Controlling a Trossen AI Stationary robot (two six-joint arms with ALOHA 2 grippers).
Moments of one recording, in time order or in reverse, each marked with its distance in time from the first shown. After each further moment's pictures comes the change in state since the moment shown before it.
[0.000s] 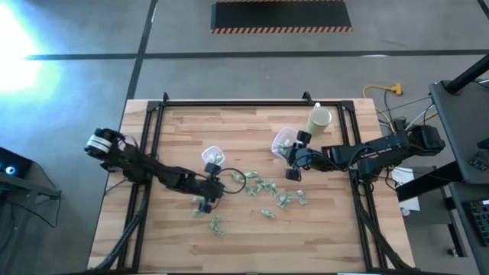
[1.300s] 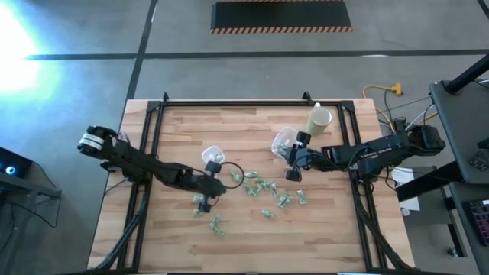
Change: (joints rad) left arm 0.018 -0.113 0.012 -0.024 0.081 0.007; right arm 0.000 0.000 -0.005 -0.005 -0.021 0.004
